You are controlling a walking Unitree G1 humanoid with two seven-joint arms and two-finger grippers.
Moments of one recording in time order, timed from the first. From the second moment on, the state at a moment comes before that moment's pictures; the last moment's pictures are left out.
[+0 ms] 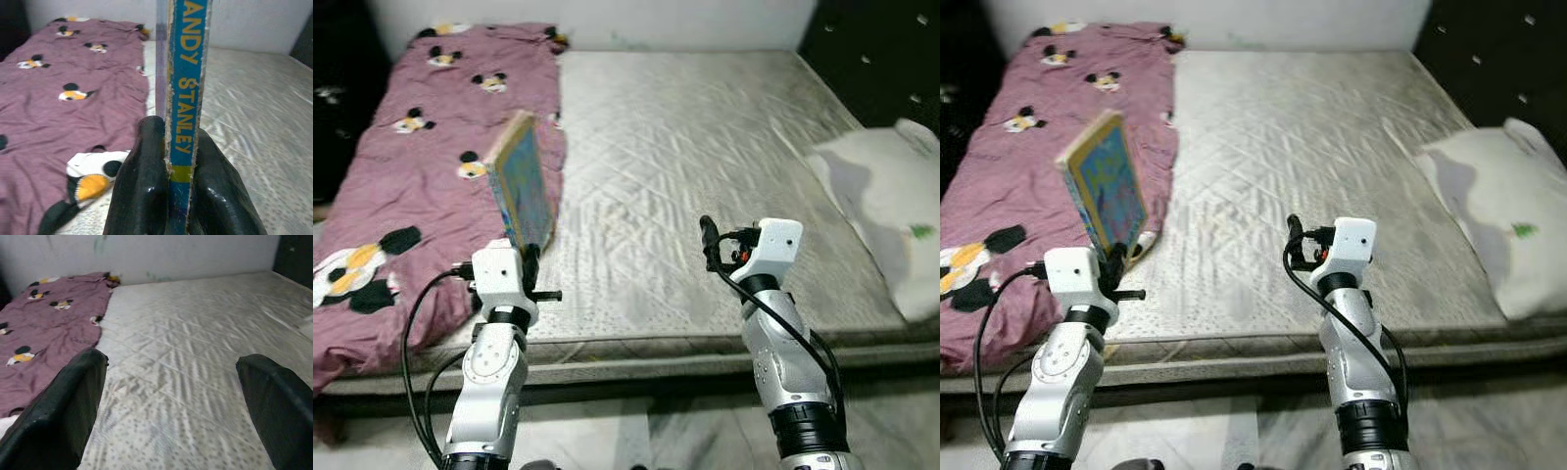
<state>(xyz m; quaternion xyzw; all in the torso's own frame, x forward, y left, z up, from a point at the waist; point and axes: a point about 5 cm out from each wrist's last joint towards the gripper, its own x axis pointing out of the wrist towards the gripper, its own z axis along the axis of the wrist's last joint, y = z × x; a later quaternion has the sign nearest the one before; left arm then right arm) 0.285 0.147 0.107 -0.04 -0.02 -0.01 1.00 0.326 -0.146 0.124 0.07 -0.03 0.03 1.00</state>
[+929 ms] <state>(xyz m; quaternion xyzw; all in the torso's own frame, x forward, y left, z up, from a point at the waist) 0.285 0.145 0.102 -0.05 0.00 0.01 1.00 0.329 -0.146 0.132 0.07 -0.05 0.03 1.00</state>
